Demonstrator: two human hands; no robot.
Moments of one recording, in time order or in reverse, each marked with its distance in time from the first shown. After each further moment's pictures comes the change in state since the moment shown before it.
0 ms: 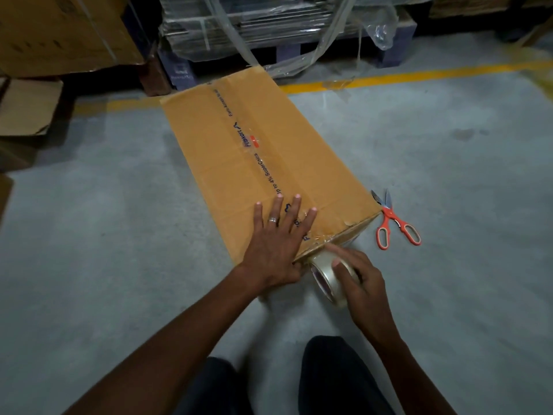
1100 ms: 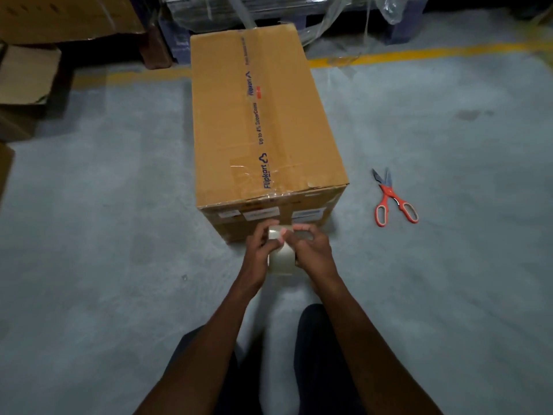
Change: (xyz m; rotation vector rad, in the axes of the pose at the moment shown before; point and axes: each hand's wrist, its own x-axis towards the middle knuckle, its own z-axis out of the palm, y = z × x) left_hand -0.061 0.028 0.066 -1.723 0.293 -0.533; right_hand 0.011 -0.002 0.079 0.131 -0.026 0.483
